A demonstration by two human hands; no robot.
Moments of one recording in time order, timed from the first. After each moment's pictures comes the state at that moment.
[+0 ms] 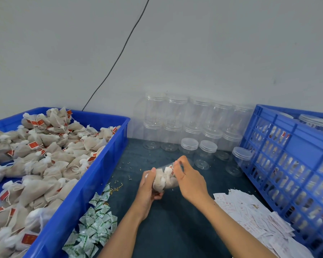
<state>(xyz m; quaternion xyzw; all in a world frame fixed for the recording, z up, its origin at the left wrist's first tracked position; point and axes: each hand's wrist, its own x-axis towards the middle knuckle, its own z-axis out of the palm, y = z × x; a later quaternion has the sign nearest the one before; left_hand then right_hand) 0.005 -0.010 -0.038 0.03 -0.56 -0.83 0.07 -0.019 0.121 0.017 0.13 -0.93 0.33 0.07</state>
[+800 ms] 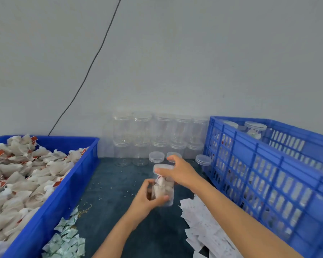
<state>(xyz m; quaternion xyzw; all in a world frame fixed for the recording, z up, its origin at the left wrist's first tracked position) 0.010 0.045 -0.009 -0.11 -0.70 -0.70 0.00 -0.006 0.188 0.105 0.08 -0.91 0.41 -0.02</state>
